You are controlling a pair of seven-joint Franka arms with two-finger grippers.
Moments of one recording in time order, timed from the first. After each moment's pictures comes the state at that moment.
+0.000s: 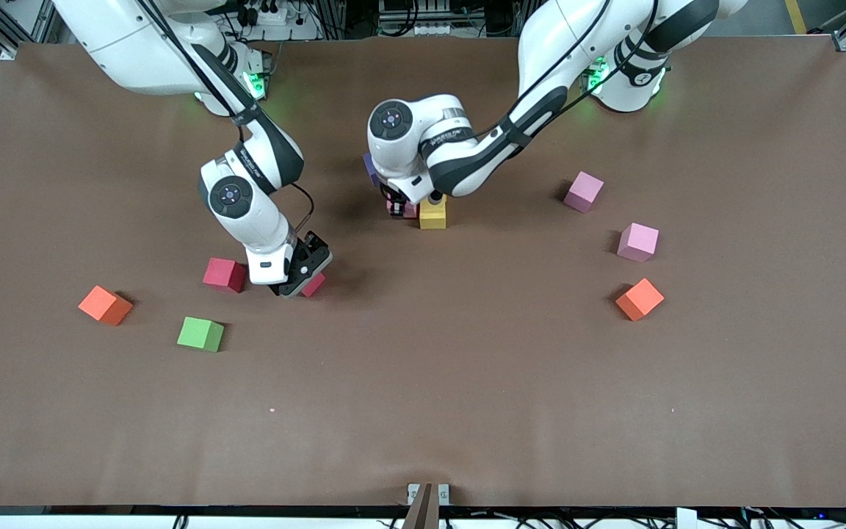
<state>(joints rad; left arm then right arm) -0.50 0.79 -0.60 -1.61 0.39 2.23 -2.75 0.10 0.46 0.33 -2.14 -0.18 2.66 -0.27</state>
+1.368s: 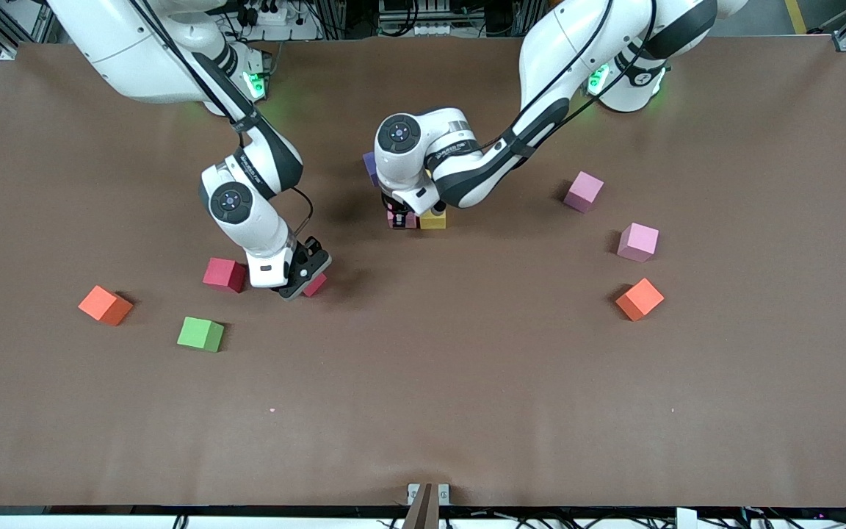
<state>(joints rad) -0.50 0.81 -0.58 -1.61 0.39 2.30 -2.74 0.09 0.47 0.33 -2.14 -0.18 2.66 -0.28</state>
